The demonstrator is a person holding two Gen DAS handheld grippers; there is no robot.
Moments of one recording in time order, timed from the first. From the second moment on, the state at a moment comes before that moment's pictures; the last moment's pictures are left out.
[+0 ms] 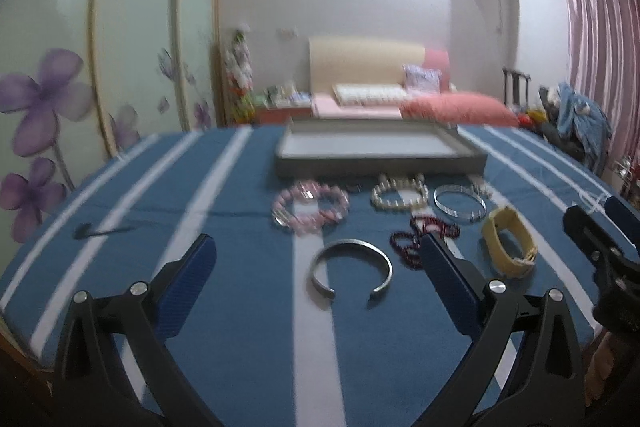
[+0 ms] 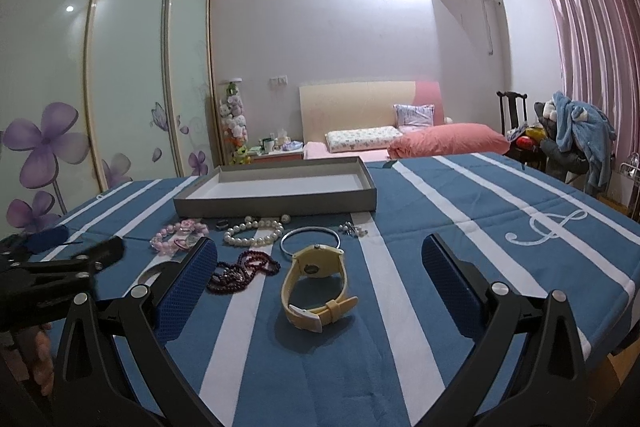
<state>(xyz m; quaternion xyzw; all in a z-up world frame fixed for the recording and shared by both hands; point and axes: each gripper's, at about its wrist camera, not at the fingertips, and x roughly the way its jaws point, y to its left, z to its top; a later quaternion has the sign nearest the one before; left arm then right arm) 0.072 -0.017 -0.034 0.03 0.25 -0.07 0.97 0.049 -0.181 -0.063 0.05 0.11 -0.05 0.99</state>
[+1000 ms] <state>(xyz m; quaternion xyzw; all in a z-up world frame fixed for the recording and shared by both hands) 0.158 -0.010 -0.074 0.03 0.41 -0.10 0.90 0.098 -0.194 -0.068 0.06 0.21 -0.04 0.97</state>
